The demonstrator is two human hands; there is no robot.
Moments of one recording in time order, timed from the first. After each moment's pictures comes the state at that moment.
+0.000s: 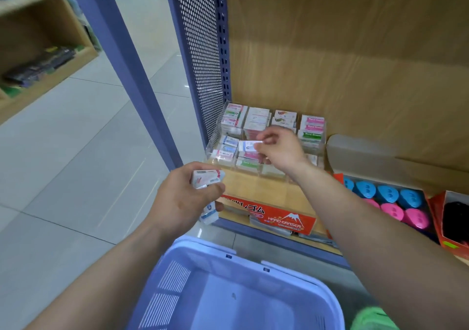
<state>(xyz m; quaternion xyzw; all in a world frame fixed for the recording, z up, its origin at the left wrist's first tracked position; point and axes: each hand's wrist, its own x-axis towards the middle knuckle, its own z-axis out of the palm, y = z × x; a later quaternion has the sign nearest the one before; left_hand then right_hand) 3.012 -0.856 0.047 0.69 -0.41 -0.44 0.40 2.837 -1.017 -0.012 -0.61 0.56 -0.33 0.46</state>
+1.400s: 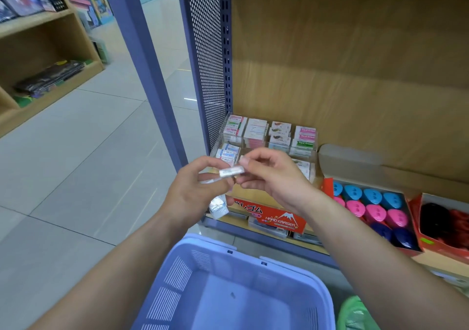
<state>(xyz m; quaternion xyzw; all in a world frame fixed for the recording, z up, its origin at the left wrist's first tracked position) 3.006 -0.839 0.072 0.61 -0.41 -0.50 0.46 2.838 -0.918 0.049 -0.54 0.36 -0.35 0.68</state>
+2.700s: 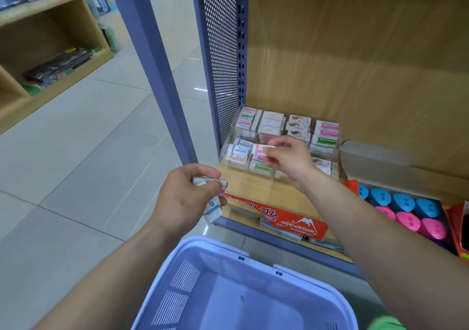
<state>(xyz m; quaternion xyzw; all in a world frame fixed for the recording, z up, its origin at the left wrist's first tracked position) 3.028 -0.849 0.056 0.69 -0.35 -0.44 0.45 2.854 -1.009 -0.018 -0.46 0.54 -0.37 0.59</state>
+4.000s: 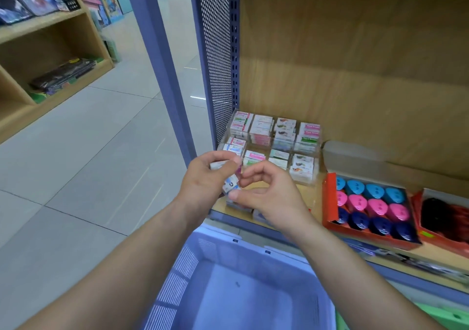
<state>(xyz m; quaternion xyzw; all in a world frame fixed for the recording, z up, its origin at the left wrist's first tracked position) 2.994 -0.838 0.074 0.62 -0.33 -0.49 0.52 2.850 -0.850 0.055 -0.56 0.44 -0.37 0.60</state>
